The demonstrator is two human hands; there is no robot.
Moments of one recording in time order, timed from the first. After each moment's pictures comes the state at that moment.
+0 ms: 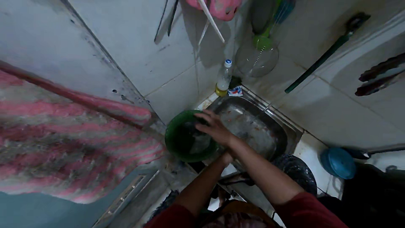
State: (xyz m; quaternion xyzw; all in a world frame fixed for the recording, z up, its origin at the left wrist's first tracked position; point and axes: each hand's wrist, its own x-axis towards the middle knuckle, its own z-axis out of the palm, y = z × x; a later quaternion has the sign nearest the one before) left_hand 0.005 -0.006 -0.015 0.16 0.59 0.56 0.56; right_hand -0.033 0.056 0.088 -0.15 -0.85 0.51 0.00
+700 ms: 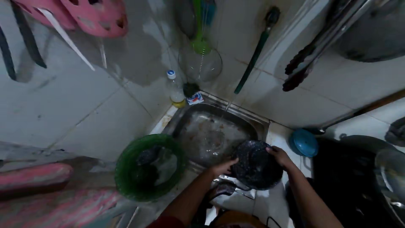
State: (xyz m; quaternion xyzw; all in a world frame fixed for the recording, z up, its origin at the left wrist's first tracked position) left_hand 0.047 0.071 -0.017 0.26 0.55 0.33 0.73; right_hand 0.281 0.242 0.019 -0.63 -0.65 0.43 -0.02
